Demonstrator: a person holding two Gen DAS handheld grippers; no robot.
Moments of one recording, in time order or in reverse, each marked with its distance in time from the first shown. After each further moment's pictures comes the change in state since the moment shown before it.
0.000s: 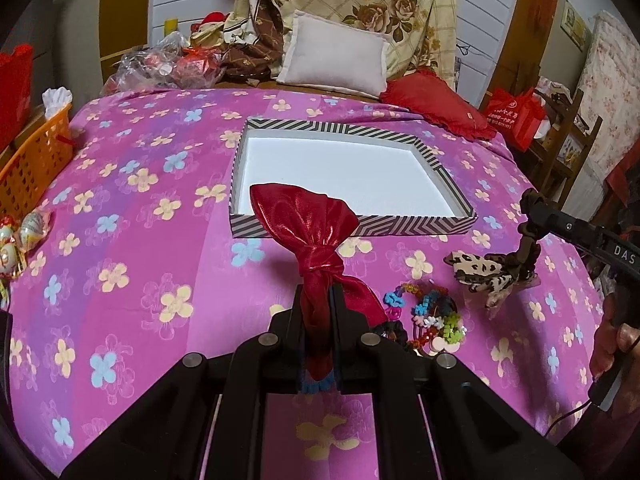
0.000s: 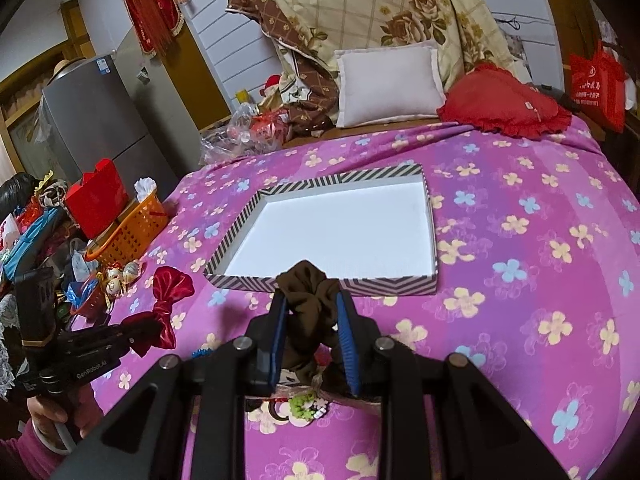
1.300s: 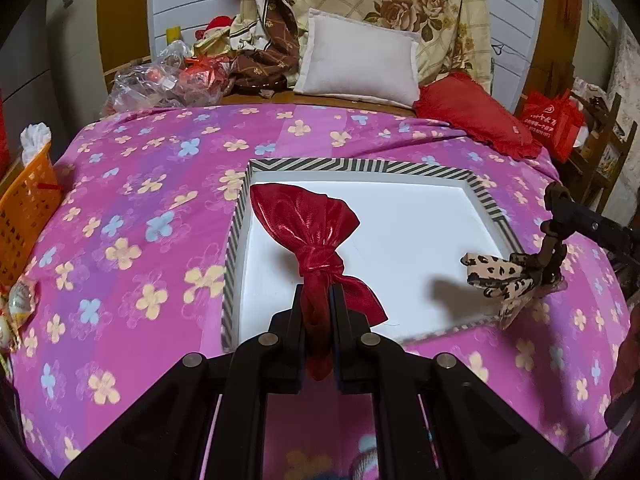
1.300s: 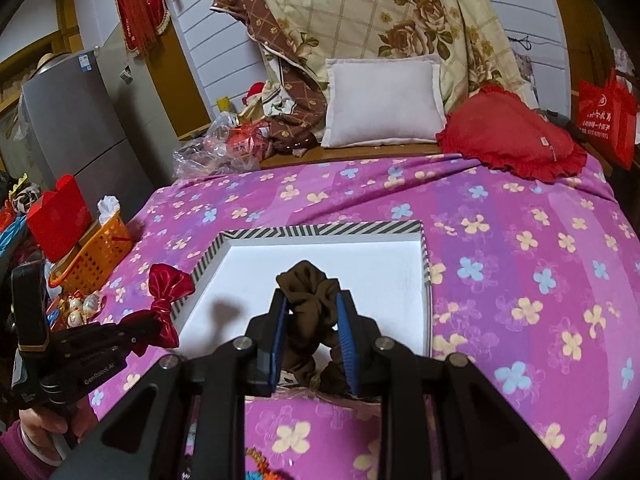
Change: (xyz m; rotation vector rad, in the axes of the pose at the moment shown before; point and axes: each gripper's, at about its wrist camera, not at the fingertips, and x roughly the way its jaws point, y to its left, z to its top) left arm 0.098 0.007 0.095 0.011 -0.001 0.109; right arm 0.091 -0.021 0.086 -0.033 -0.012 -0.072
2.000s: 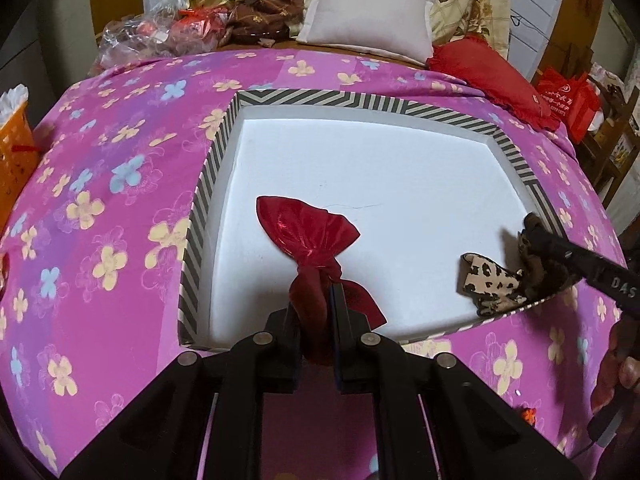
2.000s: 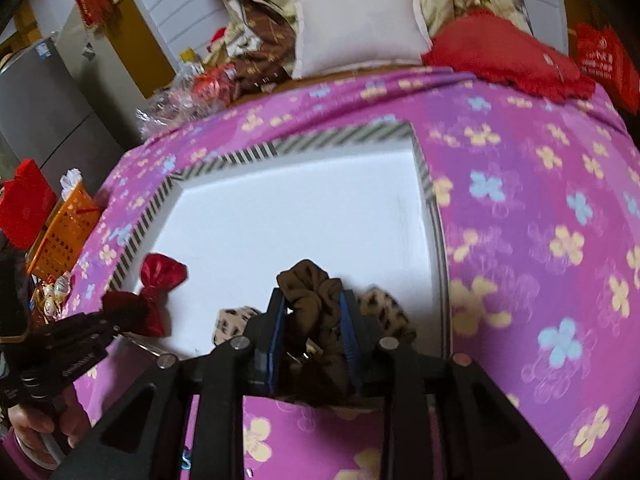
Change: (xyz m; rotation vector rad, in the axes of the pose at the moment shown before) left arm 0.054 0.004 -0.023 -0.029 0.142 -0.009; right arm 0.078 -0.039 -0.045 0.117 0.212 -0.028
